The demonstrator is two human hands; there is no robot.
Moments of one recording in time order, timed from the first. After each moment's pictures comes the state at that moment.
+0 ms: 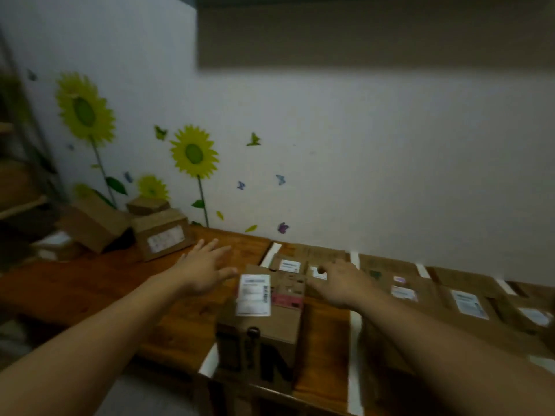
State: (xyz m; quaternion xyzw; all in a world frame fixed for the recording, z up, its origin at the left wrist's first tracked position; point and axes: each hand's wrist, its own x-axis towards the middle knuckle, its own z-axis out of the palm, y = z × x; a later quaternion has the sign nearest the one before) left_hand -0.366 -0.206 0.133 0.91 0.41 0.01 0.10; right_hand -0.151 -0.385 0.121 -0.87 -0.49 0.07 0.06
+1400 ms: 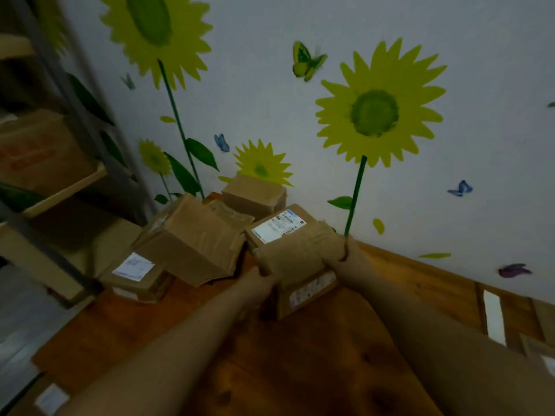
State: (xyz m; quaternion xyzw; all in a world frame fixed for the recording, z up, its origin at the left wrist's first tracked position) left_hand -0.463 0.362 -0.011 0.58 0.54 0.05 0.62; right_hand -0.273 0.286 0.004 -0.84 -0.36 0.31 0.26
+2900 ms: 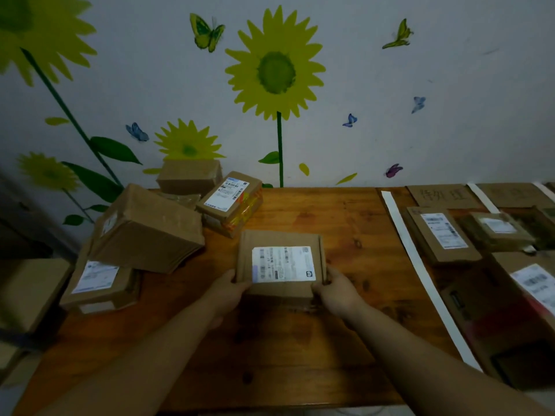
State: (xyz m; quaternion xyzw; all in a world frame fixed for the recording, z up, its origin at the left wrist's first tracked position) left_hand -0.559 0.311 -0.033 0.66 0.43 -0.04 0.62; right_hand -0.429 0.132 -0.038 -0.84 -0.11 0.33 0.42
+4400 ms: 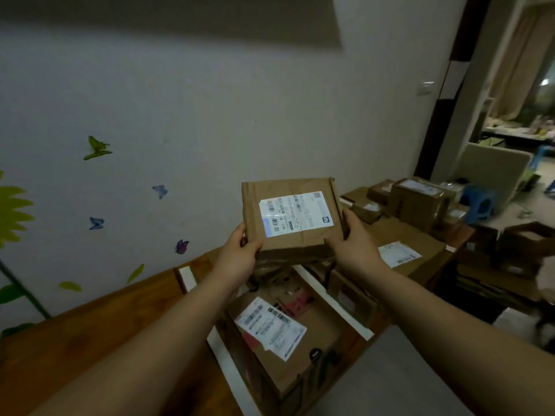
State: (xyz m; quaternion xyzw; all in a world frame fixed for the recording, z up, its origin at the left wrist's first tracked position) left_hand -0.271 -0.093 0.144 0.75 0.05 0.04 0.66; right_hand -0.269 -0.290 0.158 -0.83 -0.01 -0.11 0.55
